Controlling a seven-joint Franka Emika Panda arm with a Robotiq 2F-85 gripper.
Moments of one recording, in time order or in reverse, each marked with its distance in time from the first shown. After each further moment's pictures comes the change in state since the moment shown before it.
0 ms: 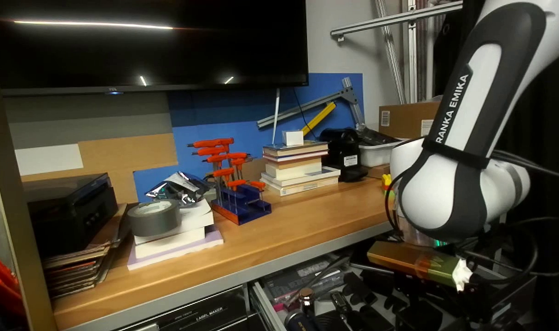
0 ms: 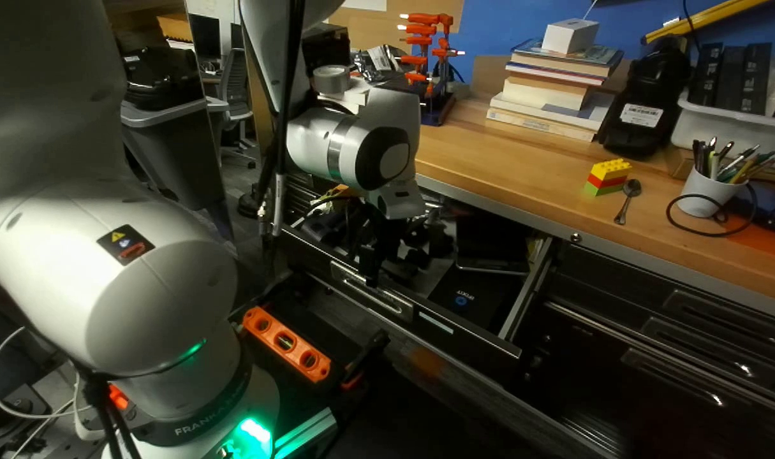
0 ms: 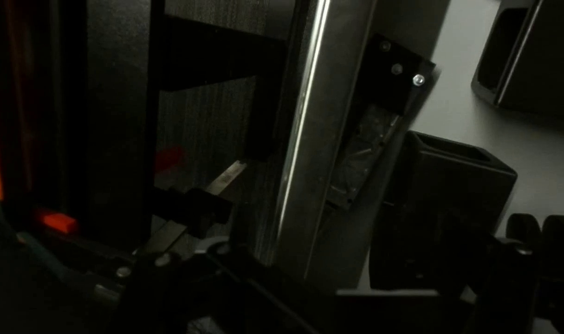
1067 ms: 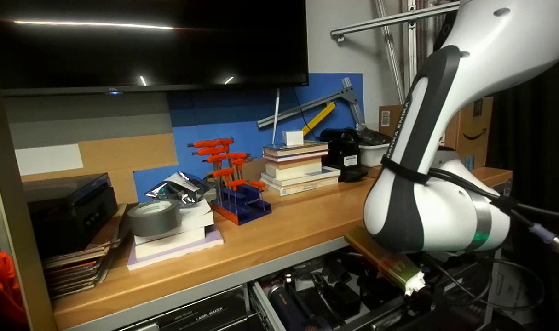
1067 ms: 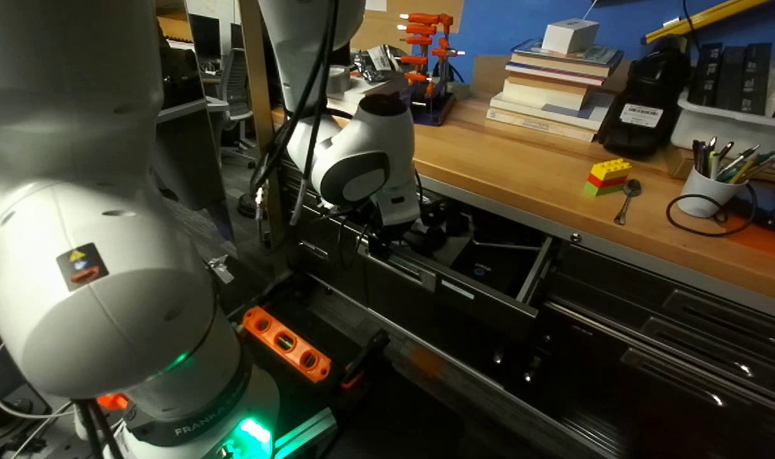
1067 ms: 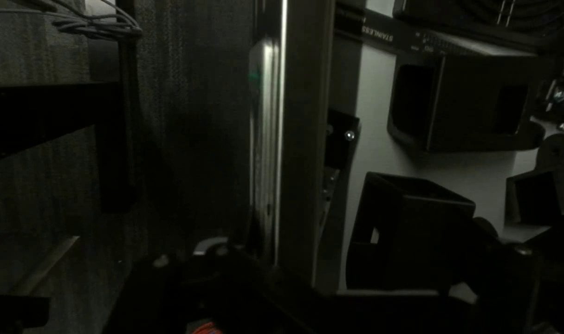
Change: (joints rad) arm -0.234 0.153 0.357 0.030 0.515 0.501 -0.274
